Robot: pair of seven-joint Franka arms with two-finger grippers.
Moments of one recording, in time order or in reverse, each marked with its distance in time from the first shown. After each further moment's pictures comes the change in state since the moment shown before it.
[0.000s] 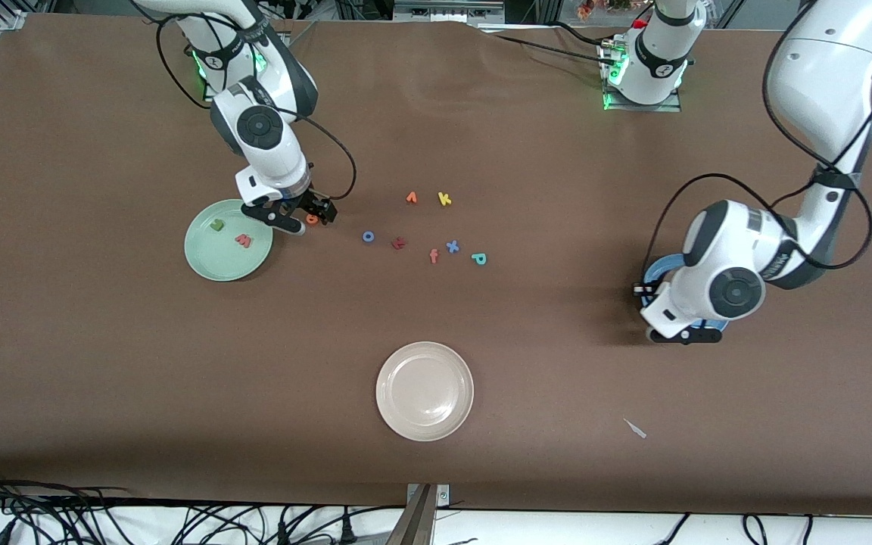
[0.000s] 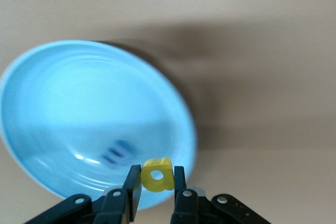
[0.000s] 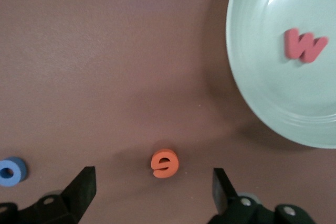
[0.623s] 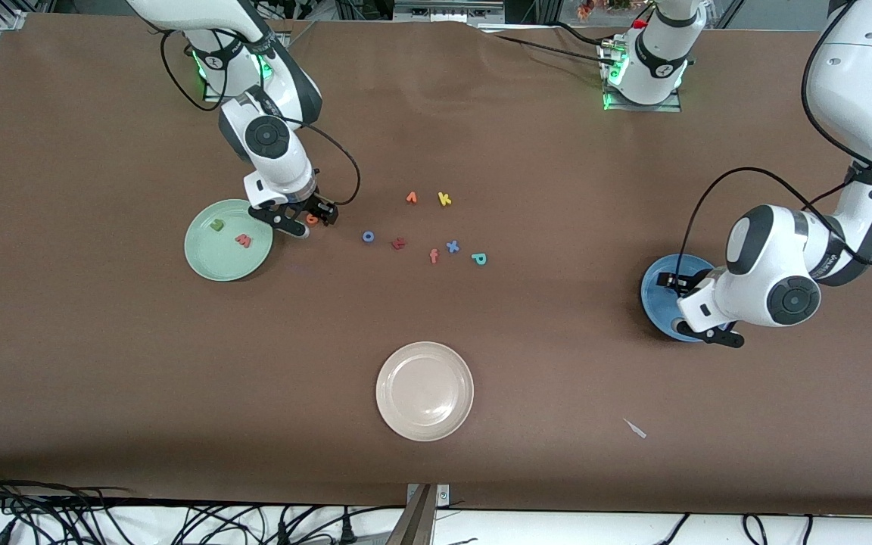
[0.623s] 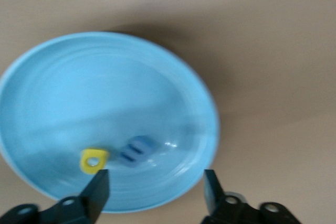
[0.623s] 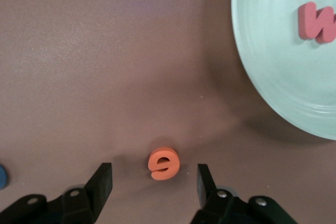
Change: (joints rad) left arm 0.080 -0.001 -0.033 -0.007 -0.098 -0.014 0.217; right arm 0.001 0.033 0.002 -0.001 0.000 0.014 0.023
